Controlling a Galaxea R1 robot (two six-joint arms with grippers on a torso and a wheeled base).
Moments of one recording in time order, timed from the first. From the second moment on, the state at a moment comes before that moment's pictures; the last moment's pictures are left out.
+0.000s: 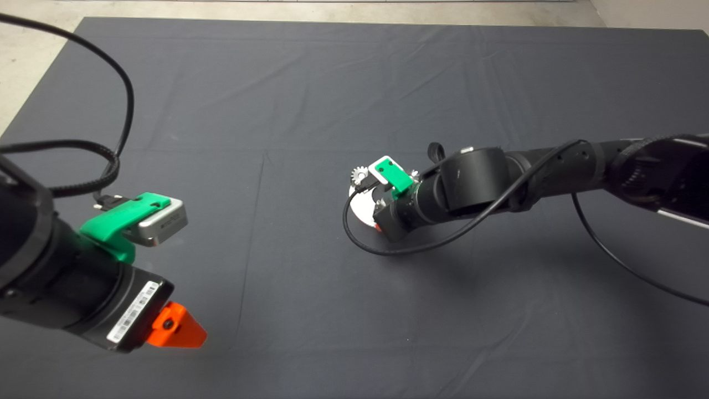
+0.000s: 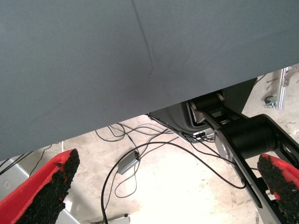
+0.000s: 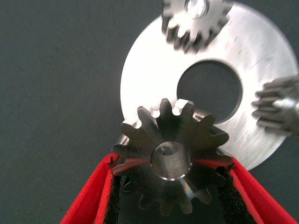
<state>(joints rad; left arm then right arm) -0.79 2.11 -0.42 -0.19 1.44 -1.38 0.27 2.73 -0.96 -0.77 -1.46 1.15</state>
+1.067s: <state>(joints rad) -0.79 2.16 -0.43 -0.19 1.44 -1.39 0.29 2.35 -0.81 -0.70 -1.45 1.20</state>
